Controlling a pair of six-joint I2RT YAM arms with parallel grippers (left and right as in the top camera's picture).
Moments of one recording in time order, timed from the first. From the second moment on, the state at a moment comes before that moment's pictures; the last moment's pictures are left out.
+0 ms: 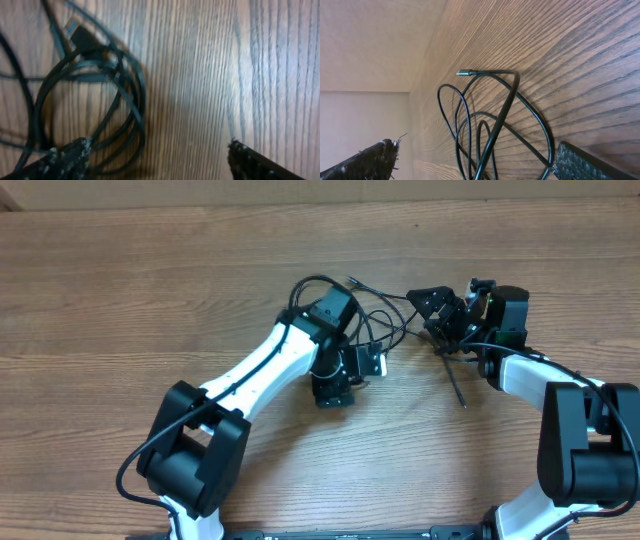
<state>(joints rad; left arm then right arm) -0.59 1.92 1.37 -0.84 0.27 0.89 -0.03 1.81 0.83 0.34 -0.67 0.88</state>
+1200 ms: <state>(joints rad) -0.57 1.99 1.24 -0.52 0.27 0.89 -0.03 1.81 0.83 0.34 -0.68 0.88</state>
